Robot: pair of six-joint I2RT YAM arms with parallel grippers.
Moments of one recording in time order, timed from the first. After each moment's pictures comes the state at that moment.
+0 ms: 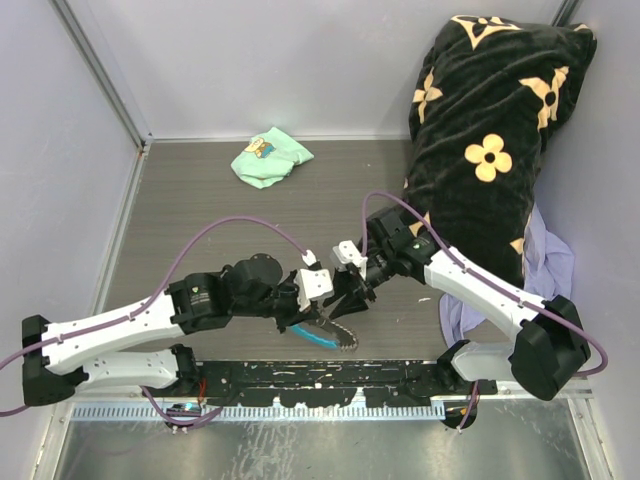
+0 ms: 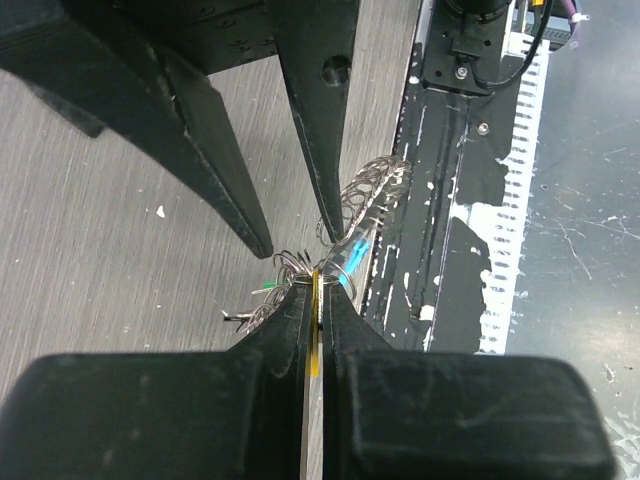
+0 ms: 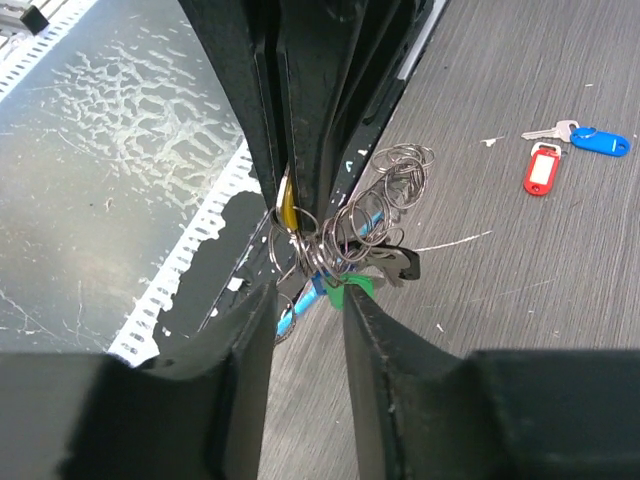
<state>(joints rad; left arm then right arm) -1.19 1.01 0.96 -0.49 0.15 0.07 0.65 1.27 0.92 -0.61 -1.26 -0.85</state>
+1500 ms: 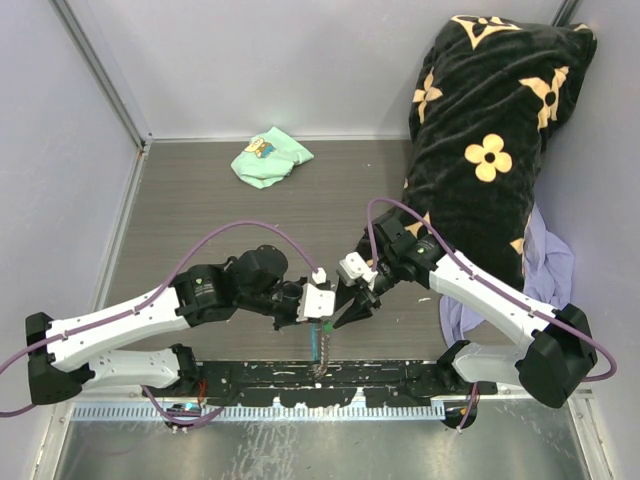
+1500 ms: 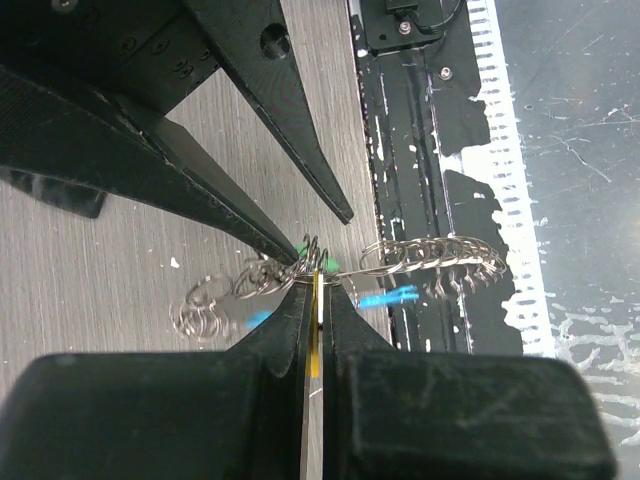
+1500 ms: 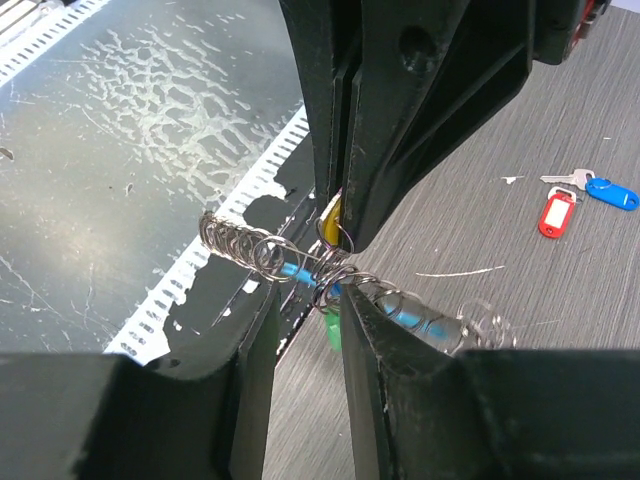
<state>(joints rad) -1.16 1.07 1.03 -0.59 0.37 0.41 0.69 1.22 0.93 -0.74 -1.29 -1.02</state>
